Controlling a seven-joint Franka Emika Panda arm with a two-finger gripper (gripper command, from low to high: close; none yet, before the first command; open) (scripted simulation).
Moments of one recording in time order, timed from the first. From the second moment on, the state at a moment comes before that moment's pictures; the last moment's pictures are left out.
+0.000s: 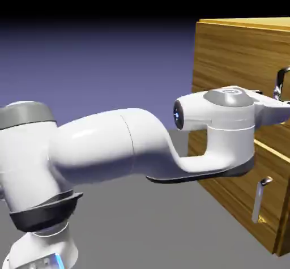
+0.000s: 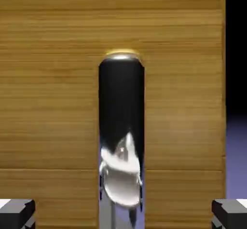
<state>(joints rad) 1.34 -1.07 -1.40 -1.91 -2.77 3.03 2.51</state>
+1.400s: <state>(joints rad) 0.35 -1.44 -0.18 -3.05 -1.77 2.14 2.40</state>
